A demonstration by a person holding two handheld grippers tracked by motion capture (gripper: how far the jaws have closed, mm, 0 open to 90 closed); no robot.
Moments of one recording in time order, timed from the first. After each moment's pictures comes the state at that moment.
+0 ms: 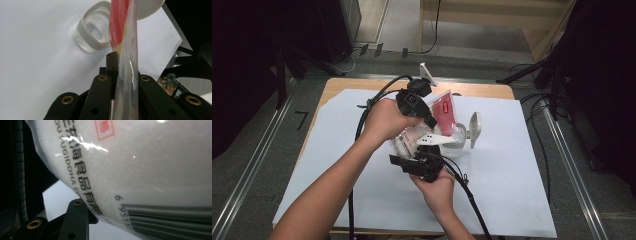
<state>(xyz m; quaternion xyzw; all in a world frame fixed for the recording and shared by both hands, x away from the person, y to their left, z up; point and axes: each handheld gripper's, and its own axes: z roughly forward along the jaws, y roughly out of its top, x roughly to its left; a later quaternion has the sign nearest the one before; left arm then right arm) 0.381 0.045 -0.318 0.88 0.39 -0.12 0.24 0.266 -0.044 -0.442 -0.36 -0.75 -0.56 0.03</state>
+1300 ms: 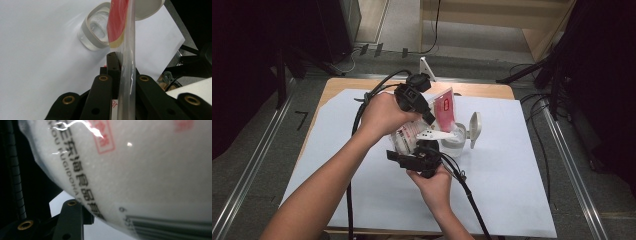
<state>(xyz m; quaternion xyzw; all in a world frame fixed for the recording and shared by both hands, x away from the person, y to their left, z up) 0.380 0.044 -0.304 0.88 0.40 -0.11 0.22 0.274 -0.040 -0.436 -0.37 -0.73 -0.58 0.05</state>
